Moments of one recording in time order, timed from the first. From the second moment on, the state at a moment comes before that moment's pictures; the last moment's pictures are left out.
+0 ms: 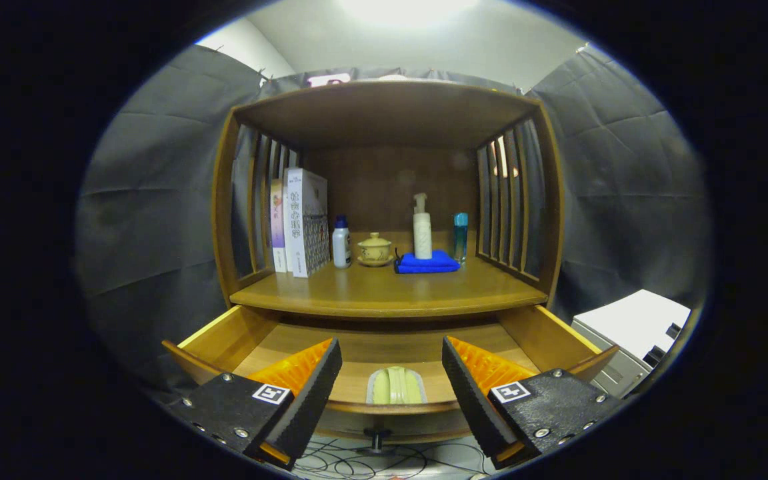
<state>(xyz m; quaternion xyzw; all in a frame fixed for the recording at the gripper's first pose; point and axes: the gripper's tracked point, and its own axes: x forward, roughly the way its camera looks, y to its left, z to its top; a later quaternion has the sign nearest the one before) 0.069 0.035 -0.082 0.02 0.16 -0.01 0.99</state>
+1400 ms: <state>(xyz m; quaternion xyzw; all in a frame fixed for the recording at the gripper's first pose) 0.113 0.030 -0.190 0.02 0.40 -0.03 0.91</state>
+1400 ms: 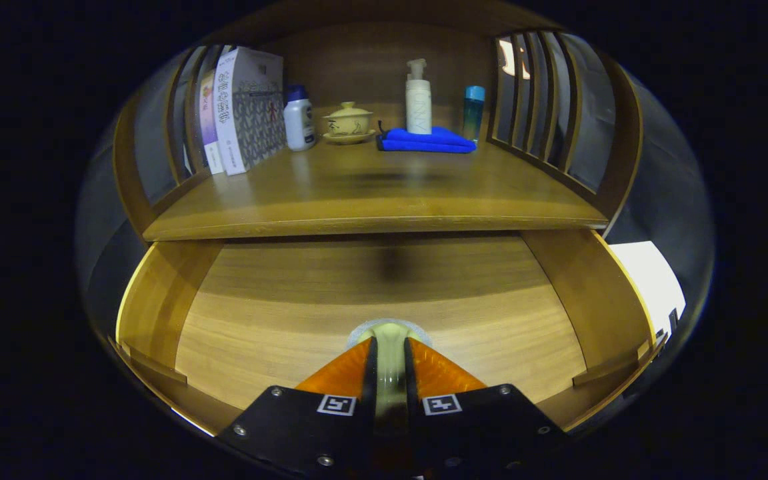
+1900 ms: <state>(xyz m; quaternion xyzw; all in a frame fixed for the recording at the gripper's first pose) 0.115 0.026 -0.137 0.03 0.29 -0.03 0.96</state>
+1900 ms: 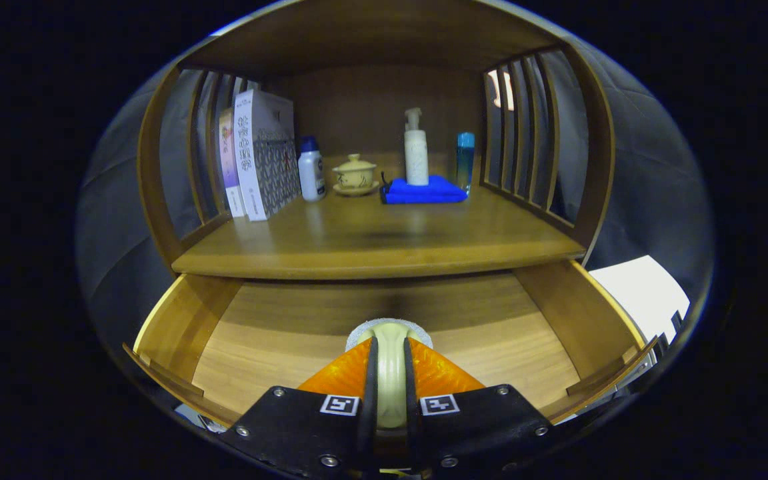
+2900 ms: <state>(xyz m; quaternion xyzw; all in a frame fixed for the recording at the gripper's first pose) 0.176 0.013 -0.020 0.00 0.17 -0.03 0.99</state>
